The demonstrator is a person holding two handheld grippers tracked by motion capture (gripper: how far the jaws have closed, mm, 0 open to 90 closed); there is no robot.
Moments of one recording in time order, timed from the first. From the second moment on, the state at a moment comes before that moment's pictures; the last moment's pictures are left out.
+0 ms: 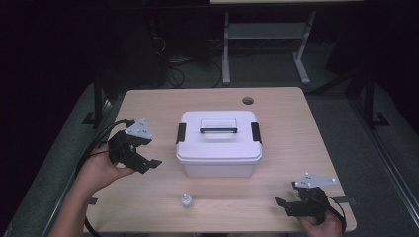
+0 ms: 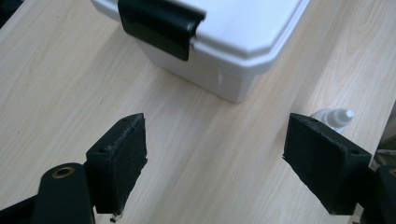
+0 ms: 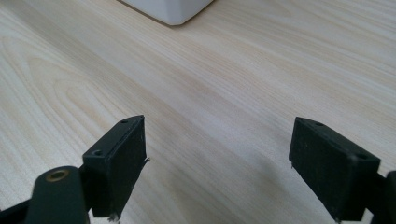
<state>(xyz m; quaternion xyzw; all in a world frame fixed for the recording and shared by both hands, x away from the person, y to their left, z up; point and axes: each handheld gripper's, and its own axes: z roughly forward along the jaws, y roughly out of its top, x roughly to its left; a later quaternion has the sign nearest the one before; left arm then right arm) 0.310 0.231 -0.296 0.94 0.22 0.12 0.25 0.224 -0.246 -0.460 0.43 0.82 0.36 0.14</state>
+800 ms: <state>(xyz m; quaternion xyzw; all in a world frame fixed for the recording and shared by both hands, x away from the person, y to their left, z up) 0.332 0.182 -0.277 0.95 0.19 0.12 0.24 0.222 -0.250 -0.458 0.43 0.81 0.37 0.14</state>
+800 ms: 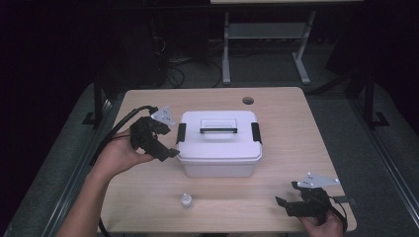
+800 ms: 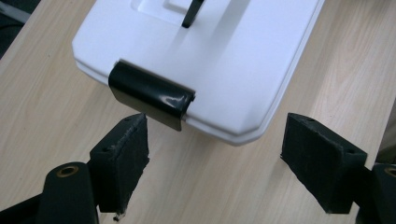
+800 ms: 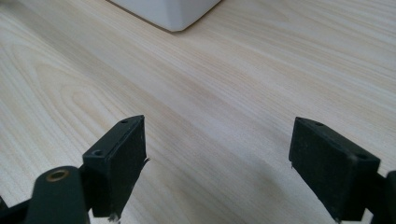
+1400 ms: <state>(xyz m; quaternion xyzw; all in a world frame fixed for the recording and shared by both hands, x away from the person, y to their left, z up) 0.354 0.143 -0.271 0.95 0.16 0.11 0.23 0.222 -0.252 -0.457 0.43 0.81 0.37 0.13</state>
